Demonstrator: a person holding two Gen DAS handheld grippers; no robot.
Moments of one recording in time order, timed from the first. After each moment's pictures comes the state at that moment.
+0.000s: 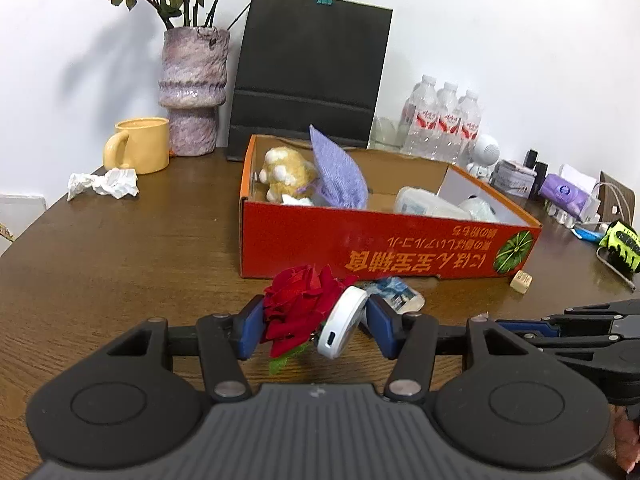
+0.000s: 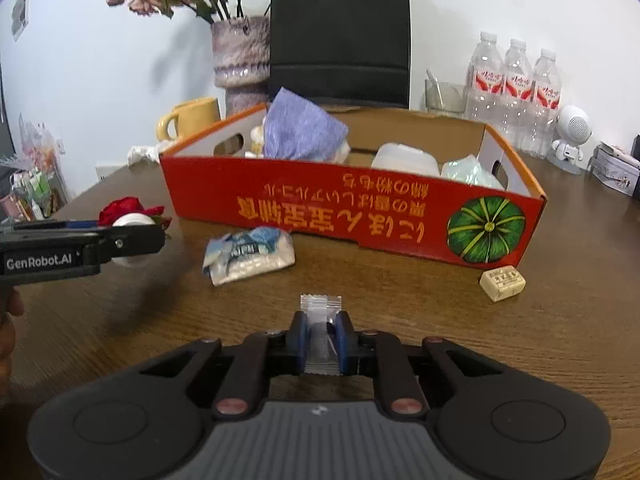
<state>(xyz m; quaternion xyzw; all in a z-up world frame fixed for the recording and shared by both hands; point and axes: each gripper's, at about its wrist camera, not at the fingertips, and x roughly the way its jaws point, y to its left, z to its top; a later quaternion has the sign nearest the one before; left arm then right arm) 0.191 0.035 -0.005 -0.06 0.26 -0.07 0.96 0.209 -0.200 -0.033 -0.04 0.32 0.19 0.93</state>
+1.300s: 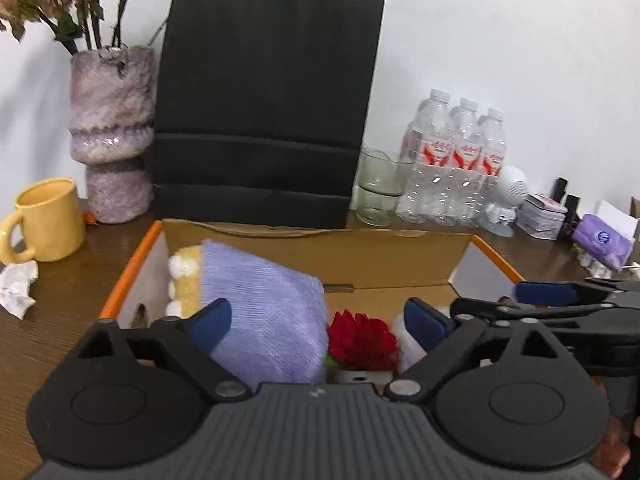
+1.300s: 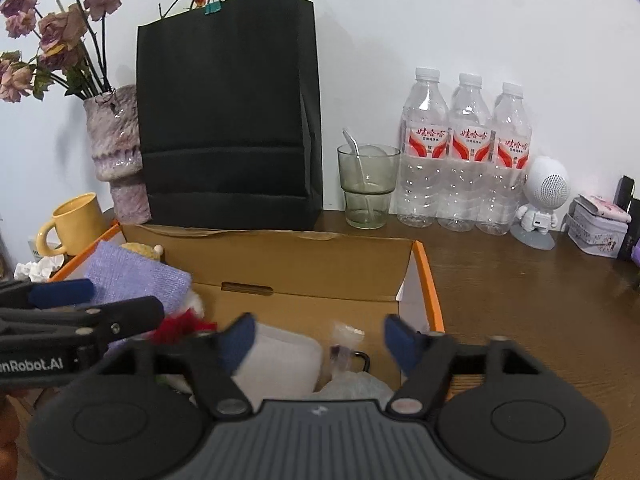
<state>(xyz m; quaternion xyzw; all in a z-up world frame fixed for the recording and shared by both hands) 0.380 -0.036 0.023 -0.04 0.25 -0.06 0.96 0.407 -0.236 0.009 -0.01 0.29 0.13 0.95</state>
